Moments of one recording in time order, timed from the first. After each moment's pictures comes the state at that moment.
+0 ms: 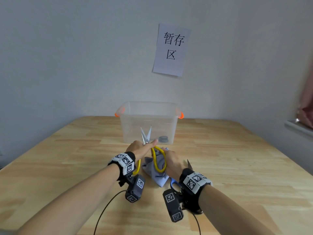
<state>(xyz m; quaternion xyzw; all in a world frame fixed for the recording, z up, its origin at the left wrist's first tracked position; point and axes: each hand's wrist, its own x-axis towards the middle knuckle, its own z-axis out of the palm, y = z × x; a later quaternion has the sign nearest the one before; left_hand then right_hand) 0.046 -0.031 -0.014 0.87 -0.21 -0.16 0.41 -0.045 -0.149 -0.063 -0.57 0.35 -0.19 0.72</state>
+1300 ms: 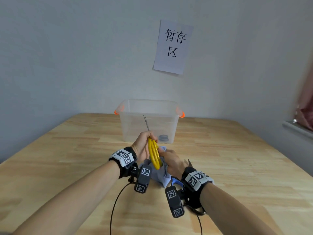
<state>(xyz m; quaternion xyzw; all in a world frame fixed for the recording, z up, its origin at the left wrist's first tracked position) 0.030 -0.038 0.013 0.53 -0.15 -0.43 0.72 -0.024 -0.153 -0.076 -0.58 0.30 -0.18 0.73</state>
